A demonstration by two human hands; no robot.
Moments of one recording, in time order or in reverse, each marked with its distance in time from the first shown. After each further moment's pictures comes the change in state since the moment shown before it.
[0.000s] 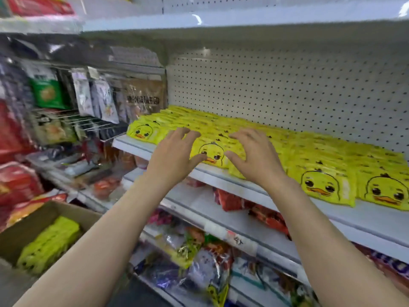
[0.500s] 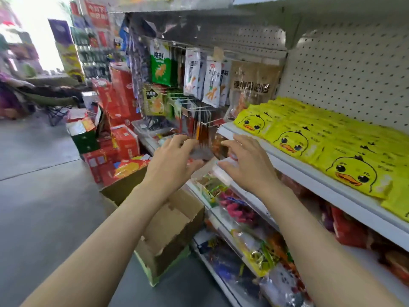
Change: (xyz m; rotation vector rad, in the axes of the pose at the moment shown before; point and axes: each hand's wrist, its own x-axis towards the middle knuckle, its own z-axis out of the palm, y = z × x) left_hand -0.132 -0.245 -0.065 0.238 -0.050 -0.380; right_hand 0.075 -0.256 0.162 0.231 -0.243 -0.313
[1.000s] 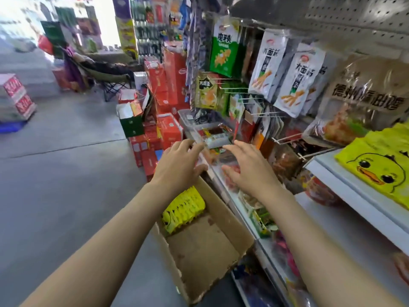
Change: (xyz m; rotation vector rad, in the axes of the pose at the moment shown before) left_hand 0.099 -0.227 0.065 0.141 -0.137 -0.216; right_hand 0.230 -0.075 0.165 0.082 -0.215 -0.166
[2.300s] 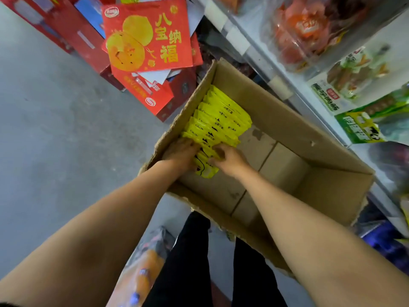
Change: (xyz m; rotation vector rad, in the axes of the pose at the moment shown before) left_hand 0.047 -0.267 0.479 -0.081 -1.193 0.321; right_hand 0.110 -0.007 0.541 0.640 -0.718 0.985
